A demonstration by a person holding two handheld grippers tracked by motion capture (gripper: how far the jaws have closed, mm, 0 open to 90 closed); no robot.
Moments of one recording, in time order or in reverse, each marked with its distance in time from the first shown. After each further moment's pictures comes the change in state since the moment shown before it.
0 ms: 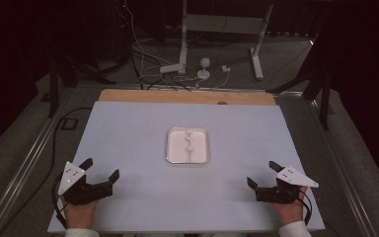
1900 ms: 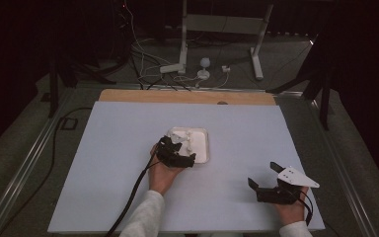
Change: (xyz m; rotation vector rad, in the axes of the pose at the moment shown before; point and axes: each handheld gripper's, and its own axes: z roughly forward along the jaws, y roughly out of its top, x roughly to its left) left arm -0.134 0.017 0.208 0.443 -0.140 0.116; right arm -0.001 -0.002 -0.001 0.017 -0.005 -0.002
